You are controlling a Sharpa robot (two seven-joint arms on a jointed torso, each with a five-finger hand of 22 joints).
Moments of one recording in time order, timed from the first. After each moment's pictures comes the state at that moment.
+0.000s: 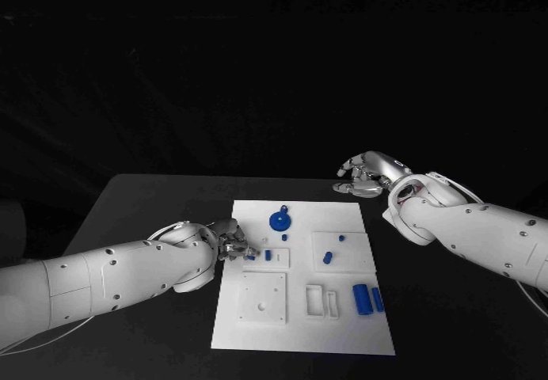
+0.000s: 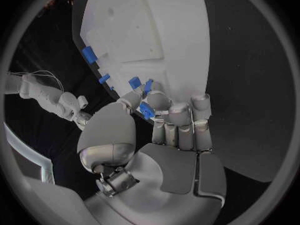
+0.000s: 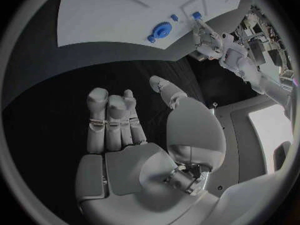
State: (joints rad) left arm 1.31 -0.66 -0.24 1.34 -1.10 -0.27 -0.38; left_hand 0.95 -0.16 0.60 -0.13 0.12 1.24 -0.03 0.35 1.03 1.41 -0.13 1.06 0.50 1.25 -0.21 1.46 0.52 0.08 1.00 -0.15 1.11 1.26; right arm 1.31 -0.69 0.00 1.20 -1.31 -0.47 -0.06; right_hand 0.97 -0.25 0.52 -0.13 0.40 0.89 0.13 0.27 0.45 1.04 0.02 1.08 1.10 1.28 -0.09 1.16 1.02 0.18 1.22 -0.07 0.98 1.31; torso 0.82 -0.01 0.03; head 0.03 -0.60
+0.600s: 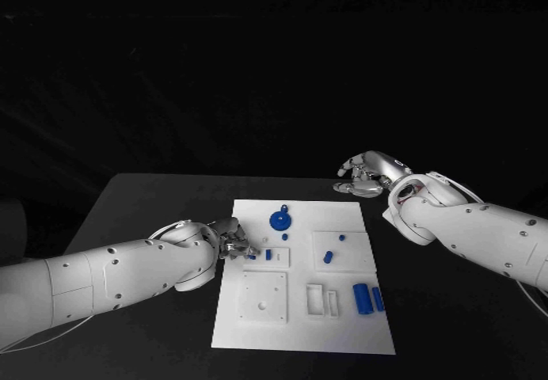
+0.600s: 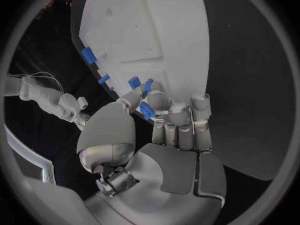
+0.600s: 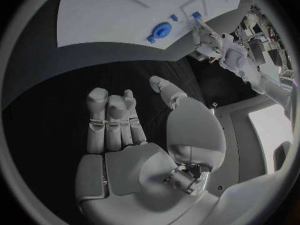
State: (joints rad) left arm 1.31 -0.66 -0.24 1.34 -1.11 -0.27 -0.39; left_hand 0.94 -0.18 0.62 -0.11 0.11 1.25 -0.02 0.34 1.03 1.41 -0.13 1.06 0.50 1.25 -0.21 1.46 0.52 0.08 1.00 -0.16 1.10 1.26; right arm 1.30 -0.69 0.00 1.20 -1.31 -0.47 -0.06; right_hand 0.96 -0.25 0.52 -0.13 0.40 0.89 0.13 0.27 0.45 1.04 0.02 1.08 1.10 1.28 -0.09 1.16 1.02 0.18 1.22 -0.07 0.98 1.31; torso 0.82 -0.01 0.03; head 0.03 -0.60
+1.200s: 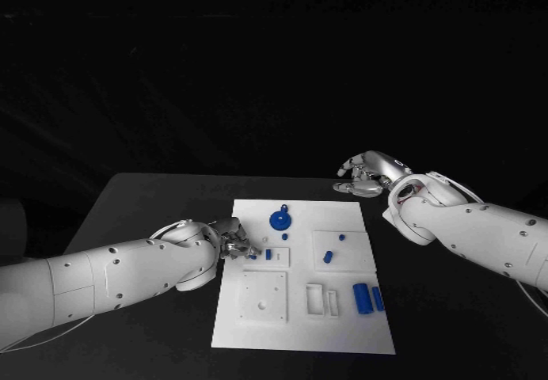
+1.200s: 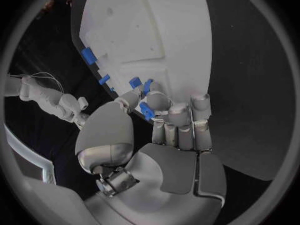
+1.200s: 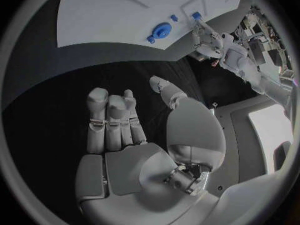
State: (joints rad) left arm 1.31 -0.65 -0.24 1.34 -1.12 -0.27 -0.39; left_hand 0.91 -0.22 0.64 -0.07 0.10 1.25 -0.03 0.34 1.04 1.41 -0.13 1.06 0.50 1.26 -0.21 1.46 0.52 0.08 1.01 -0.16 1.10 1.26; right arm 1.30 -0.69 0.00 1.20 -1.31 -0.47 -0.06; right_hand 0.96 -0.25 0.52 -0.13 0.41 0.89 0.13 0.27 0.45 1.04 0.02 1.08 1.10 1.28 -0.08 1.16 1.02 0.18 1.22 -0.07 0.98 1.31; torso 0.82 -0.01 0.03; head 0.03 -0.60
